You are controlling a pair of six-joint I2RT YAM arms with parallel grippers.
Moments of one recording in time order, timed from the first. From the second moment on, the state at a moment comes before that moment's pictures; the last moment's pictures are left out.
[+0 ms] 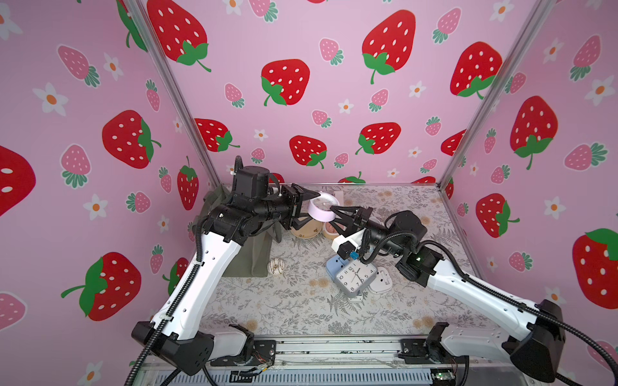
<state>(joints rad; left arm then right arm) -0.39 1.32 1.61 -0.76 0.65 -1.51 0.92 1.21 1.01 0.35 -0.29 -1.28</state>
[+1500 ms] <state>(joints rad) -0.05 1.37 1.63 -1.13 -0.16 -0.54 0.90 1.03 0.80 0.26 0.11 -0.42</state>
